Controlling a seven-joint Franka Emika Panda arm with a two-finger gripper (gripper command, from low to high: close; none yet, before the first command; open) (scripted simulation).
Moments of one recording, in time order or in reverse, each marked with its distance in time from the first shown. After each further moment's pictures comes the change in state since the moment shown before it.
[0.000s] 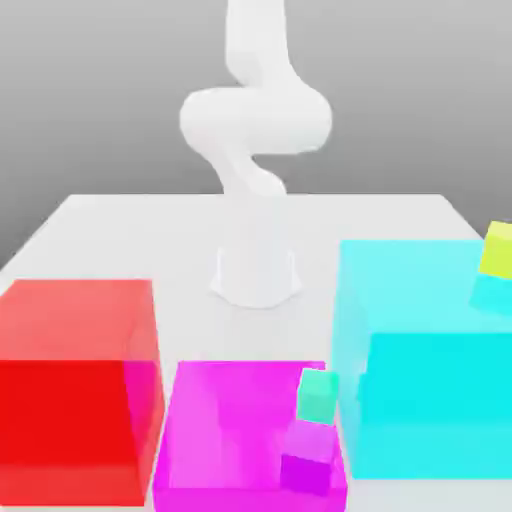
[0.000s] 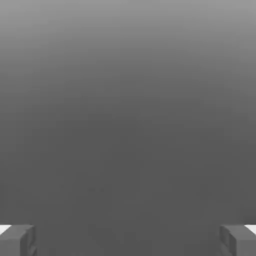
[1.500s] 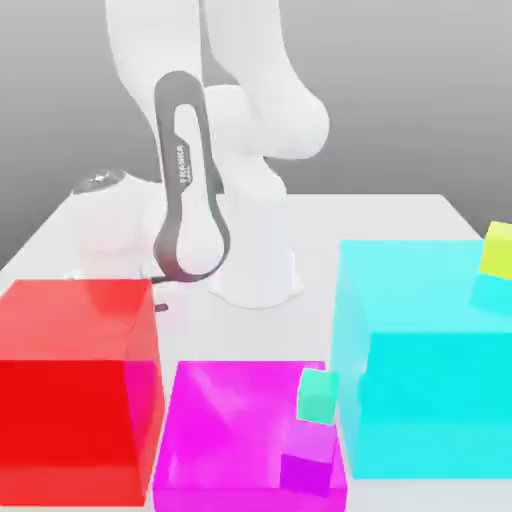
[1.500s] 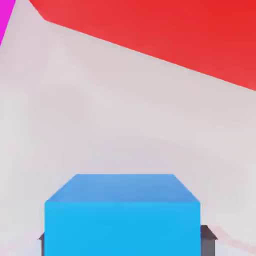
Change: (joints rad) arm -0.509 0.963 0.036 -0.558 0.562 0.773 -1.353
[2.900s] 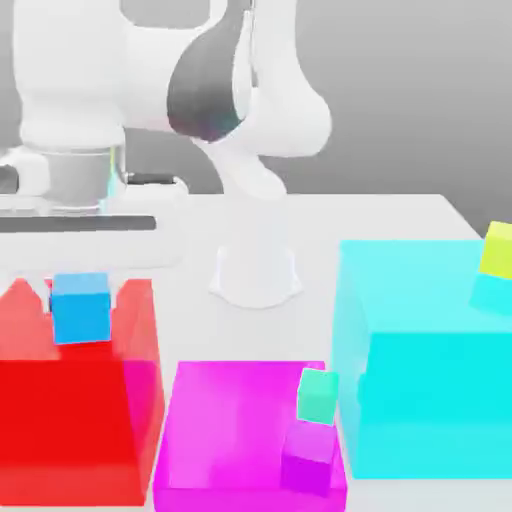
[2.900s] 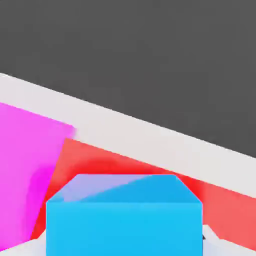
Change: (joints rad) arm 0.291 -0.400 0.039 0.388 -0.584 -0.629 0.707
